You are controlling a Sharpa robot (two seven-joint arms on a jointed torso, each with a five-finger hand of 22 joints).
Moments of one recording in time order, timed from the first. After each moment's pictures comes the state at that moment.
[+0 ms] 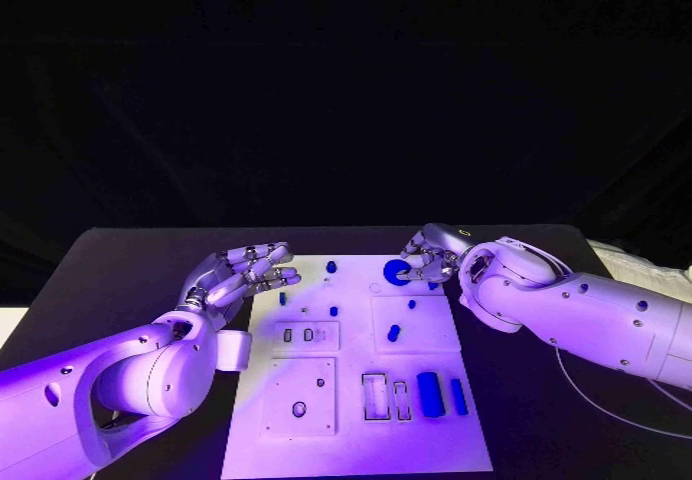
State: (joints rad) left arm 1.17 -0.87 -0.03 1.72 0.08 -0.45 0.50; left_hand 1.48 -0.02 0.06 0.16 0.12 0.95 0.22 0.10 0.07 1.00 0.17 0.12 0.07 1.12 0.12 0.17 0.15 0.17 1.01 0.23 0.17 0.08; right arm 1.10 -0.89 0.17 1.50 -1.51 -0.30 -0.35; right_hand 1.34 -0.14 0.09 0.24 0.17 0.99 0.13 0.07 0.07 1.40 0.04 1.07 1.11 1.47 -0.04 1.45 1.29 0.06 1.43 0.08 1.47 1.31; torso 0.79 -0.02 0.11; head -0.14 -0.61
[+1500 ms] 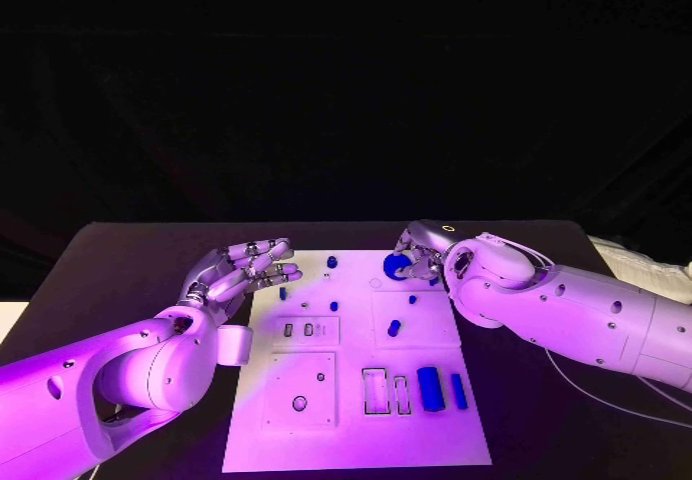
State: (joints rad) left arm 1.17 -0.86 -0.03 1.71 0.09 -0.43 0.49; left_hand 1.48 -0.02 0.06 0.16 0.12 0.95 0.22 0.10 0.07 1.01 0.17 0.12 0.07 1.12 0.12 0.16 0.15 0.17 1.02 0.23 0.17 0.08; right arm 1.09 -0.83 0.17 1.49 -1.67 -0.26 -0.41; right_hand 1.46 -0.10 0.21 0.15 0.14 1.08 0.12 0.11 0.08 1.43 0.04 1.24 1.31 1.47 -0.04 1.49 1.31 0.05 1.46 0.07 1.52 1.31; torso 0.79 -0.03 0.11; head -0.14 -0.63
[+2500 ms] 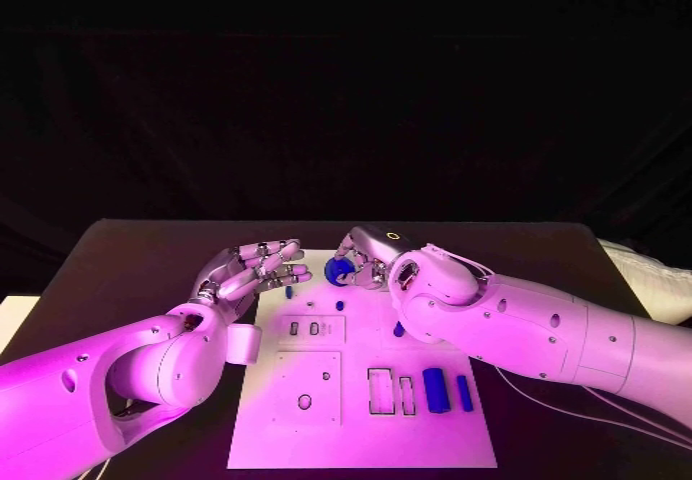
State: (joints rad) left arm 1.17 -0.85 -0.03 1.71 0.09 -0.42 0.47; left_hand 1.48 -0.02 0.05 0.16 0.12 0.95 0.22 0.10 0.07 1.01 0.17 0.12 0.07 1.12 0.12 0.16 0.15 0.17 1.02 0.23 0.17 0.08; right arm 1.09 -0.63 0.15 1.49 -1.71 -0.35 -0.40; right_hand 1.46 -0.09 0.24 0.15 0.13 1.08 0.12 0.11 0.08 1.43 0.03 1.21 1.31 1.47 -0.04 1.49 1.31 0.05 1.46 0.07 1.52 1.31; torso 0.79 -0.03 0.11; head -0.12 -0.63
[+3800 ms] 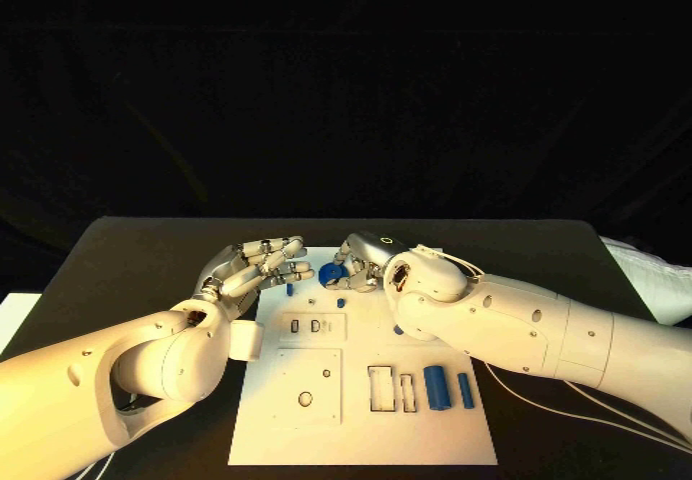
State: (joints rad) left arm 1.17 -0.85 -0.03 1.70 0.09 -0.42 0.47; left_hand 1.48 -0.02 0.05 0.15 0.12 0.95 0.22 0.10 0.07 1.01 0.17 0.11 0.07 1.12 0.12 0.15 0.16 0.17 1.02 0.23 0.16 0.08; right arm 1.09 -0.58 0.14 1.40 -1.68 -0.29 -0.39; right_hand 1.28 -0.11 0.09 0.29 0.08 0.97 0.14 0.06 0.07 1.39 0.05 1.10 1.23 1.47 -0.02 1.49 1.31 0.05 1.47 0.09 1.52 1.31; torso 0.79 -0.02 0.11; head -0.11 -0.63
